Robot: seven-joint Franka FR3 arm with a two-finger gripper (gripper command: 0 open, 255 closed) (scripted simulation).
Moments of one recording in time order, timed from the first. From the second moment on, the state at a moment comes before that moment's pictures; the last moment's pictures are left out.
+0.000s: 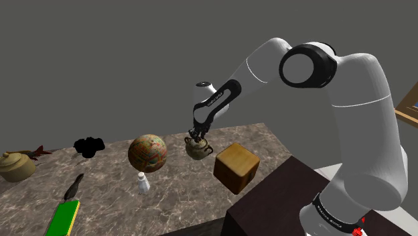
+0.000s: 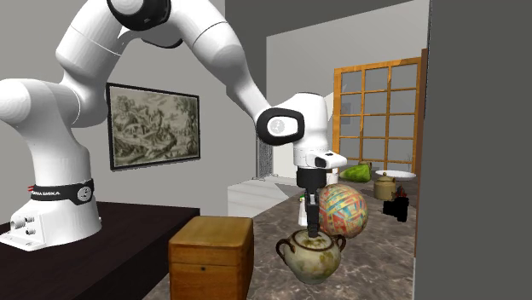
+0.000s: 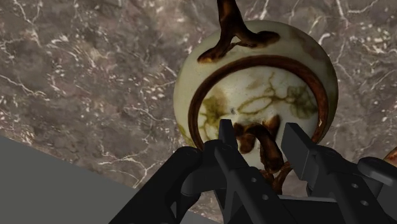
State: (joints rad) arm 0.10 0.63 0.07 -1.88 -0.09 2.54 0.19
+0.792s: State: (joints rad) arm 0.10 0.54 0.08 -1.90 -0.08 2.47 0.18
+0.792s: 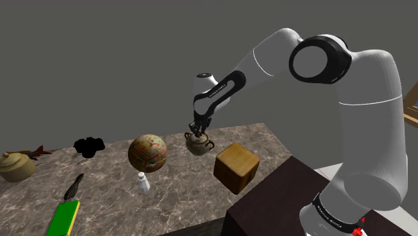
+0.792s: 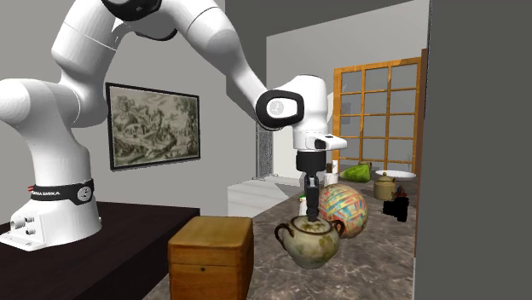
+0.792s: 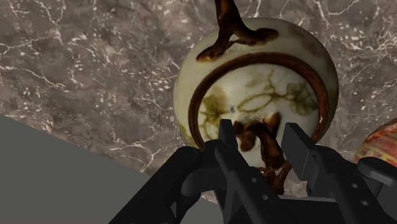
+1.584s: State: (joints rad) arm 0.09 0.44 0.09 -1.88 -0.06 2.35 0.17
